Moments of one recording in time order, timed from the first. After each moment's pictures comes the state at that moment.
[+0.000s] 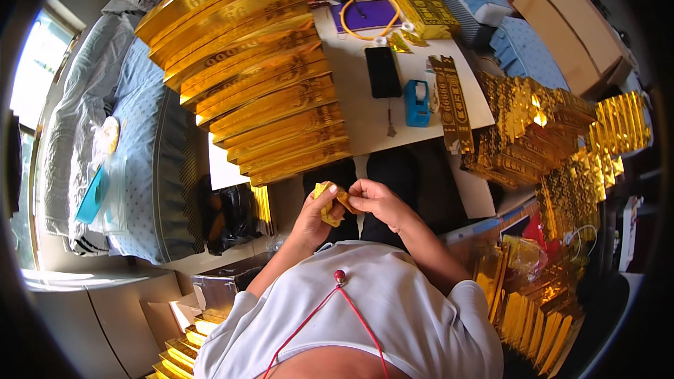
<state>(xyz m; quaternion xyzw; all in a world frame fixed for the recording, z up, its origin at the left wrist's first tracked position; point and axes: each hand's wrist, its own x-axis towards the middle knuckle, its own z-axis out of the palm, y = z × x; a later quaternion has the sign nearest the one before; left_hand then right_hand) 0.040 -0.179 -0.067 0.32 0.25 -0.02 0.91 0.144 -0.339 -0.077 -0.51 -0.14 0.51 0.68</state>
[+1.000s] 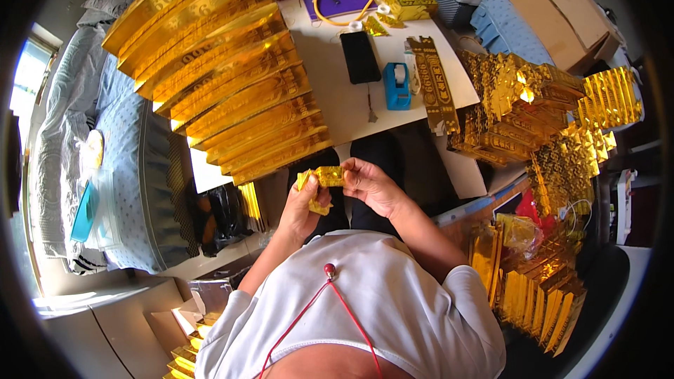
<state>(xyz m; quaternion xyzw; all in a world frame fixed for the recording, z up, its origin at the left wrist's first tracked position) 0.047 -0.178 -0.082 0.30 0.19 0.00 0.94 0.150 -0.345 -0.096 -0.31 -0.04 0.50 0.81</state>
